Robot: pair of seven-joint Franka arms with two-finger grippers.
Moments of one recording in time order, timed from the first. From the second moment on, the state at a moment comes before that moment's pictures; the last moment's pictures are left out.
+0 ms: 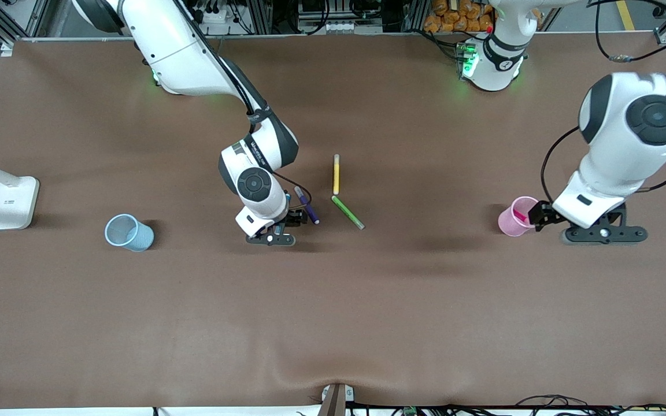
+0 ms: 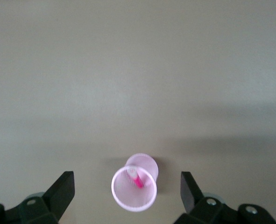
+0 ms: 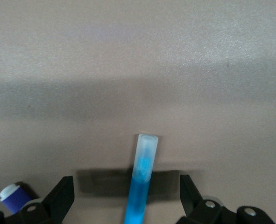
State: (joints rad) left arm 0.04 0.16 -0.21 -1.78 0.24 2.02 -0.22; right arm 0.61 0.69 -0.02 -1.74 0.09 2.38 0.58
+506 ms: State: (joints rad) left arm 0.03 0.13 -0.20 -1.52 0.13 1.60 -0.22; right arm 0.61 0.69 -0.02 -1.74 0.02 2.38 0.58
